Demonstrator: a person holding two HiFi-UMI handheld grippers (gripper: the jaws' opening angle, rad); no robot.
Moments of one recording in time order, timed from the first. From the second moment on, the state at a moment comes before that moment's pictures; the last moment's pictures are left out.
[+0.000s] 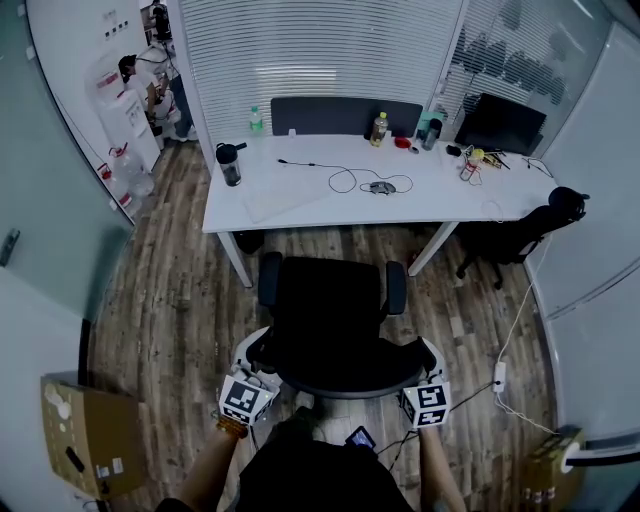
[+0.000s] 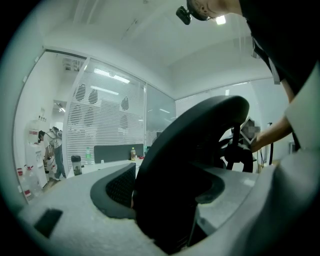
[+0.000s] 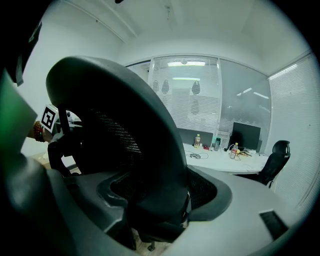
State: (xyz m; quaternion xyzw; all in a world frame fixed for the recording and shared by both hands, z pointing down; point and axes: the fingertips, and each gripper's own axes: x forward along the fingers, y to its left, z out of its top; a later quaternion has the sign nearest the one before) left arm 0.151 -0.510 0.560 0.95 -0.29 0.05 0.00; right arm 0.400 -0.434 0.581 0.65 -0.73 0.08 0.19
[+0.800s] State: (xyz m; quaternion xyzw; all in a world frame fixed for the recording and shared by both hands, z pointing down) left arm 0.179 -0.592 0.560 0.96 -0.28 0.06 -0.01; right arm 0.422 -0.508 0.578 0.66 -0.72 0.10 0.19
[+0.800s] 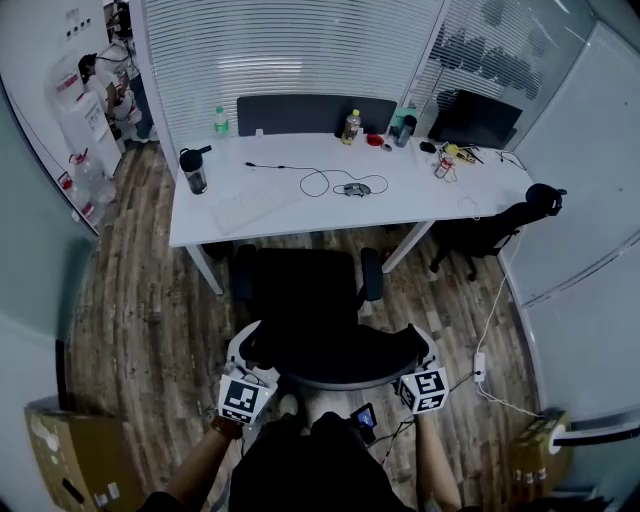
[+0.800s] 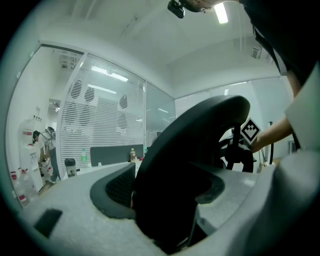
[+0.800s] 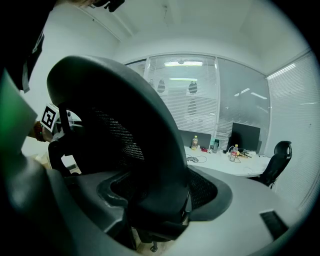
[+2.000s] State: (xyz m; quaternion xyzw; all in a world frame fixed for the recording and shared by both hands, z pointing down) left arm 0.233 -0.675 0.564 0.94 -0.32 0.09 0.03; right arm 0.480 -0.603 0.582 0.64 -0.75 0.08 0.17
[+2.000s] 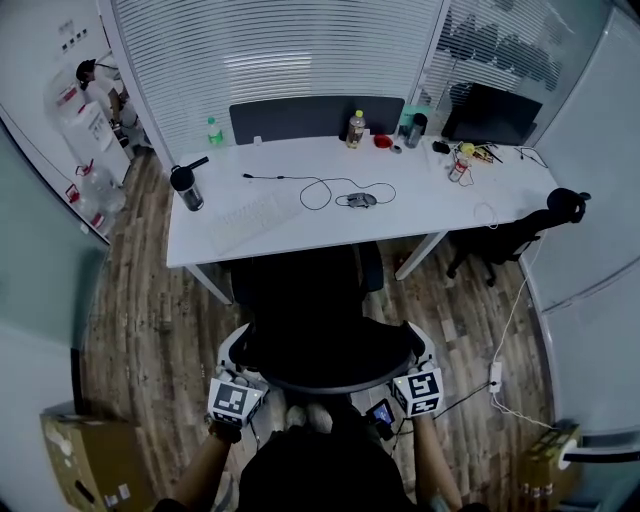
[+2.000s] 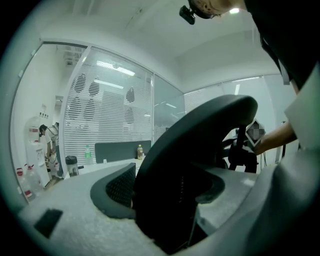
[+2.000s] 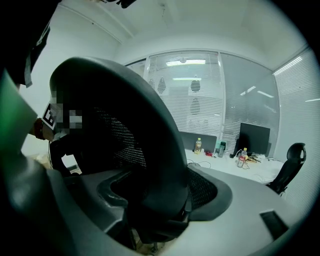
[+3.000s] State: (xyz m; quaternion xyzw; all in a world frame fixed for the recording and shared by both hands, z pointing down) left arm 0.253 -0.771 0.563 0.94 -0.32 0.11 0.07; right arm 0.500 -0.701 0.581 0.63 -0.76 0.07 0.18
